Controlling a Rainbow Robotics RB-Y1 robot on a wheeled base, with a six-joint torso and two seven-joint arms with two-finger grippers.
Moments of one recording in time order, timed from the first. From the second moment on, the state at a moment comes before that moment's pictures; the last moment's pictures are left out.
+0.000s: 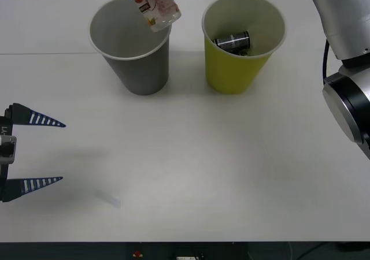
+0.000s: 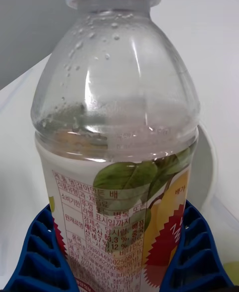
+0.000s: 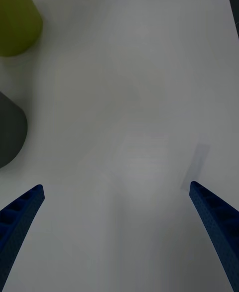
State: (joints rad) right arm -1.37 -0.34 0.29 -1.24 2.10 -1.35 -1.38; left arm 0.26 1.13 0.26 -2.01 -1.31 -1.13 -0.09
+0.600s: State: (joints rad) right arm -1.39 -0.27 0.45 -1.10 2.12 -1.07 -1.37; left arm 0.26 1.13 0.26 -2.01 -1.31 -1.13 -0.09
